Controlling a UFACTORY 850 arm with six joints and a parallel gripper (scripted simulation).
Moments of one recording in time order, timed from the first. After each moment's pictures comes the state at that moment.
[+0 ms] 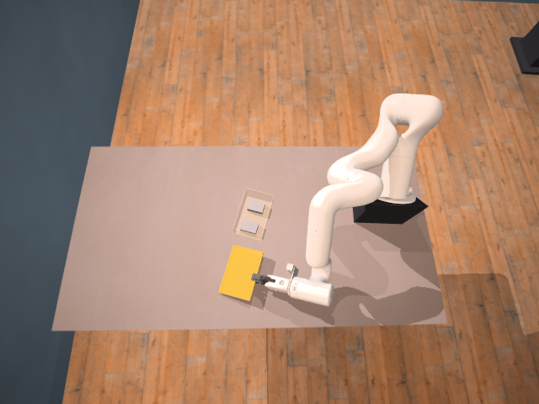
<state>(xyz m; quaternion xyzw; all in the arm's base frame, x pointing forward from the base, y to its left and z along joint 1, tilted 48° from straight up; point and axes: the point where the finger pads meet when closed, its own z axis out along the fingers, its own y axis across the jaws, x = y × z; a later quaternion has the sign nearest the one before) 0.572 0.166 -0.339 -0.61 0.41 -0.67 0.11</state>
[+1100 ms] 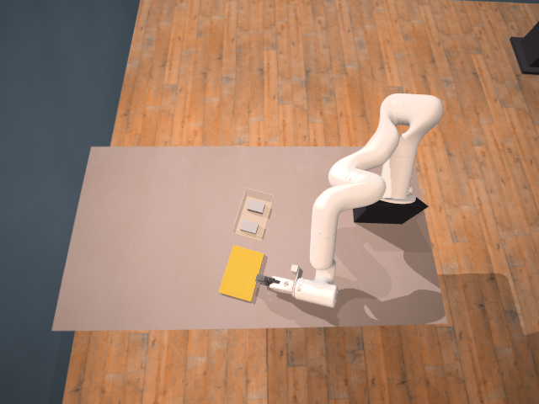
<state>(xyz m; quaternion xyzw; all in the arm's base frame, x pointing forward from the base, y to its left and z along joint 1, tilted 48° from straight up) 0.554 0.169 -0.342 -0.61 0.41 -0.67 0.11</state>
